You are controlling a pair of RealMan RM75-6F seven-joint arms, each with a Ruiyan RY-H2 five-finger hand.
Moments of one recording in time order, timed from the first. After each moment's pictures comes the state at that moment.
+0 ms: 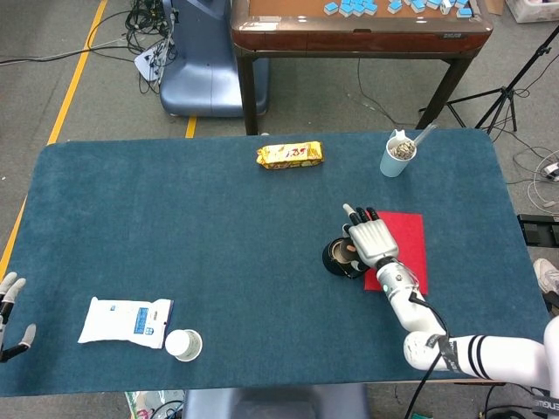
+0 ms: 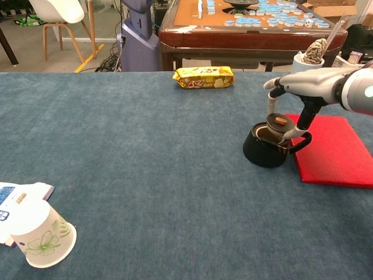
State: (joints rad) left arm -0.02 -1.23 -0.02 -1.22 1.47 1.46 -0.29; right arm 0.90 -1.36 0.09 -1.68 -0.59 0.99 -0.74
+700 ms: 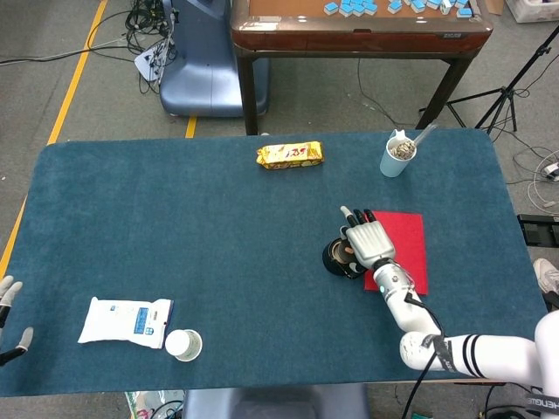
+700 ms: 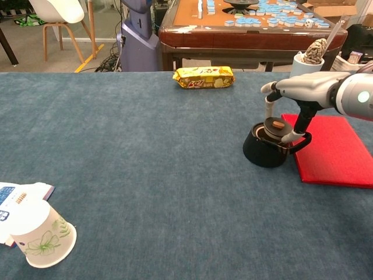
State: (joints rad) left arm -0.01 -1.24 -0.01 -1.18 1.47 1.47 -0.31; right arm 0.92 -1.38 0.07 -1.66 -0.57 0.99 -0.75
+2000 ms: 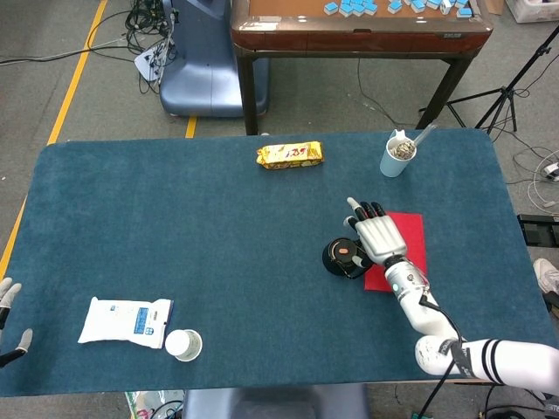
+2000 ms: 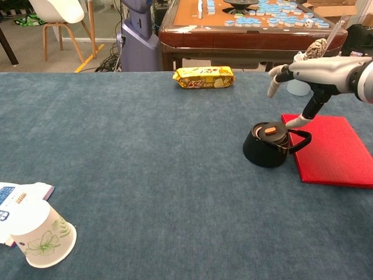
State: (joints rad) left arm 0.00 -1.25 -0.02 -1.19 1.46 1.46 -0.28; right arm 0.86 -1.30 0.09 -1.71 -0.70 1.00 -0.60
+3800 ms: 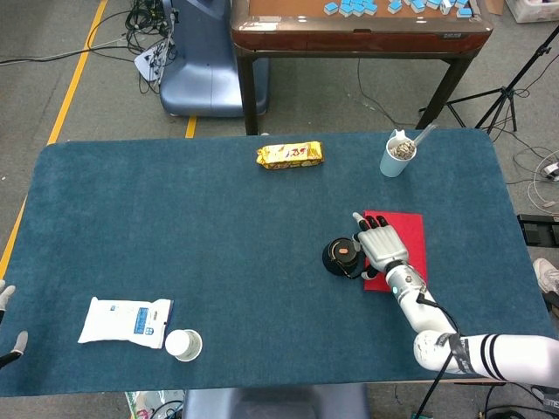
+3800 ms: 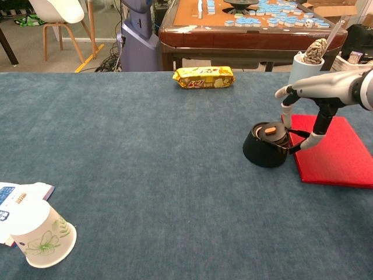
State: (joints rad) left arm 0.02 -1.23 -0.03 -1.25 1.44 1.48 -0.21; right arm 0.96 -1.26 0.03 -1.77 -0.47 0.95 -0.71
